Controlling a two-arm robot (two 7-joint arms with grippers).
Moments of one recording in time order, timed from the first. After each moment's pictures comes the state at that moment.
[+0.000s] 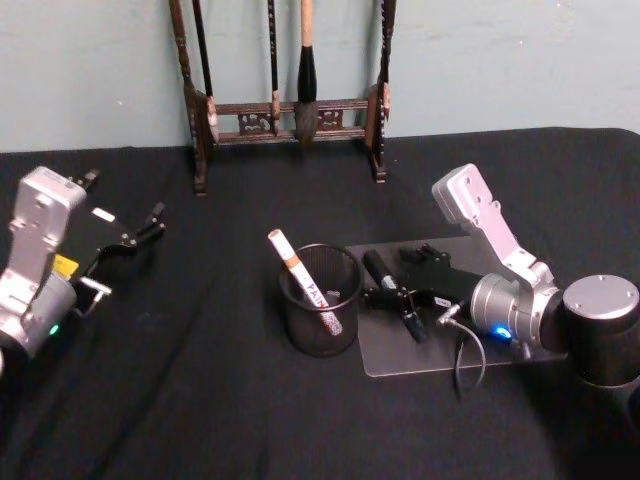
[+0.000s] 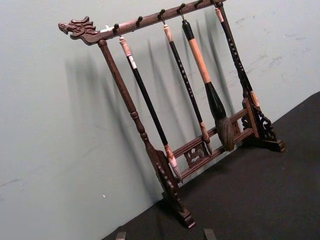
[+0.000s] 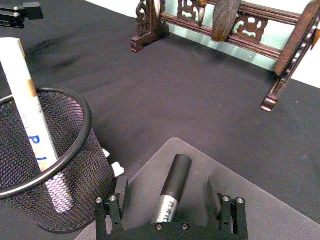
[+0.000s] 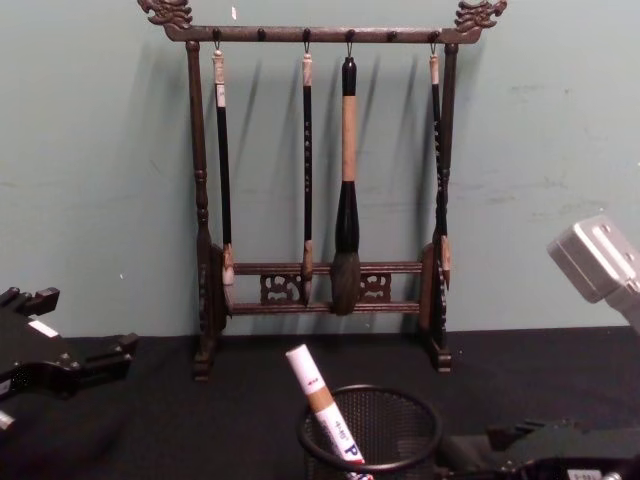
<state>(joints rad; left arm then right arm) -0.20 0.60 0.45 -1.41 -0.25 -0.12 0.03 0.31 0.39 -0.47 -1.34 0.26 0.31 0.43</state>
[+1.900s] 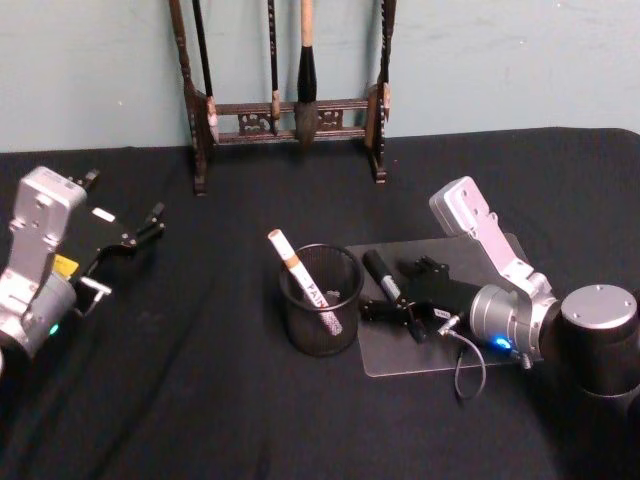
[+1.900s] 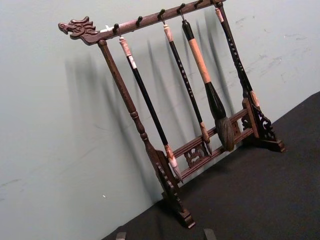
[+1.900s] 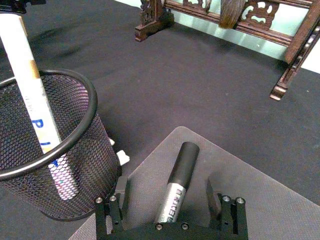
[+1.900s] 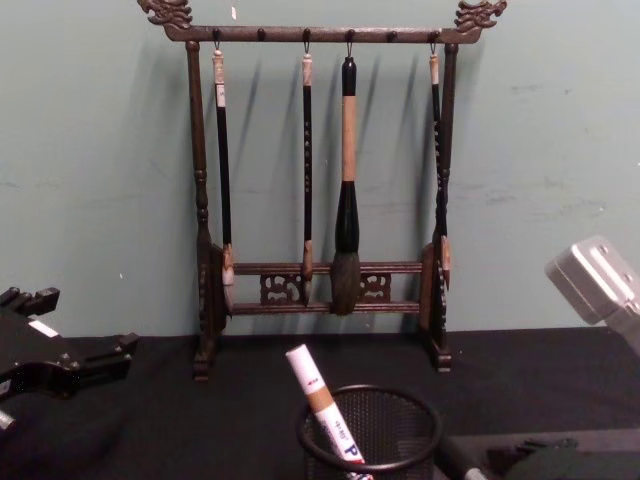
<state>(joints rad) -0.20 0.60 0.45 -1.41 -0.25 -0.12 0.03 0.30 0.39 -0.47 -1.33 0.25 0.31 0.44</state>
